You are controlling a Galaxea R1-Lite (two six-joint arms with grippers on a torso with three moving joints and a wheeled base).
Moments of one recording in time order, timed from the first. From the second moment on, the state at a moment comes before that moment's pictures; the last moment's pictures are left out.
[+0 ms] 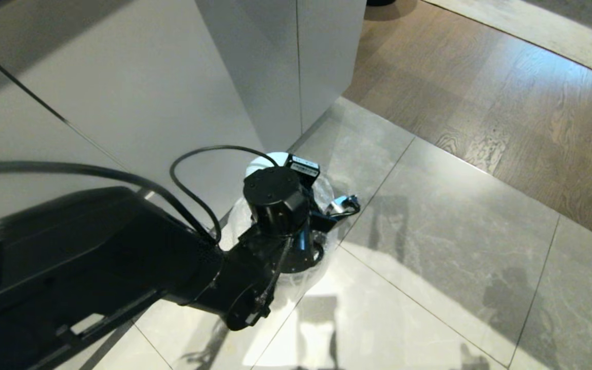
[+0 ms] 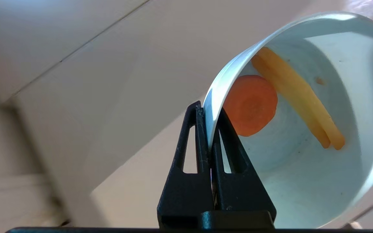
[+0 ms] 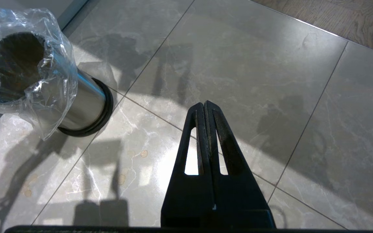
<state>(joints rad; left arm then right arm) -0.83 2.15 -1.09 -1.33 0.82 2.17 0.00 0.00 0.00 -0.01 -0.06 0.10</state>
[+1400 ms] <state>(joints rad) -0.95 2.14 -1.06 -1.51 0.82 2.45 0.00 0.00 0.00 -0.01 -0.06 0.10</state>
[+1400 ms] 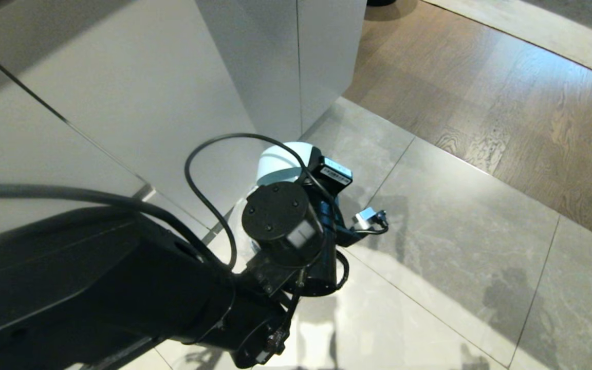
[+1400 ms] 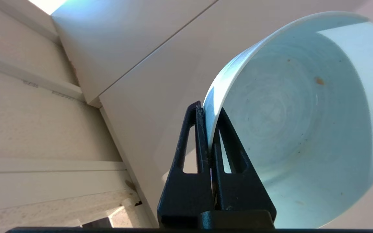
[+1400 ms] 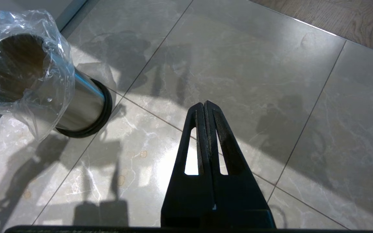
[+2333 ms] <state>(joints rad) -0.95 2.13 -1.05 -1.49 0.82 2.44 0.00 0.00 0.00 -0.01 -0.06 0.11</state>
